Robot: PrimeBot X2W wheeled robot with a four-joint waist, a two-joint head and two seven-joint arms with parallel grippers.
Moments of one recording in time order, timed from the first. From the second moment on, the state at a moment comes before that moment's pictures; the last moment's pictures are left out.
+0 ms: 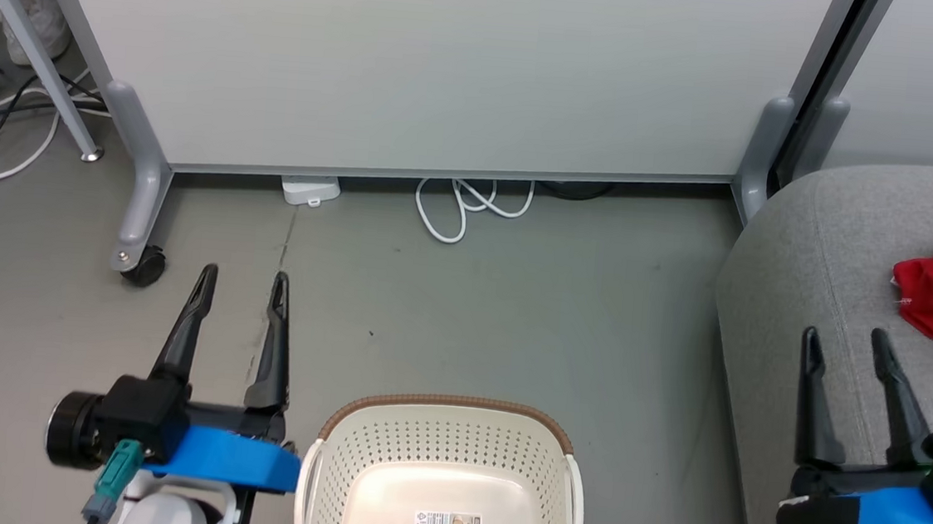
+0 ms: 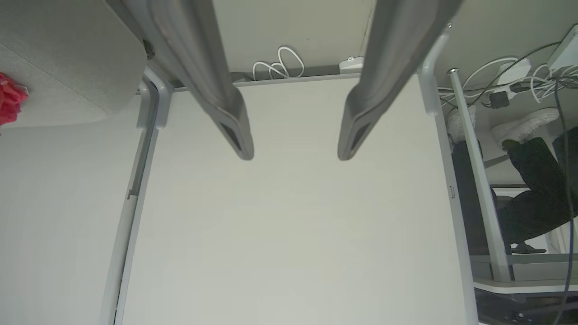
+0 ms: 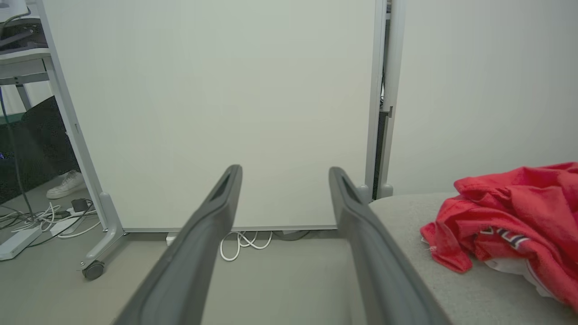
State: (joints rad) left arm -0.13 0.08 -0.13 0.16 -0.15 -0.07 -0.26; right arm -0.08 -0.07 -0.12 0.10 0.11 0.13 -0.26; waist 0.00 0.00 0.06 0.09
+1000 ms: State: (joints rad) left arm -0.04 0.05 -0.05 0.21 -0.13 -0.12 -0.26; right arm -0.01 -0.05 -0.06 0.21 0.15 0.13 -0.26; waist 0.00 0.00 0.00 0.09
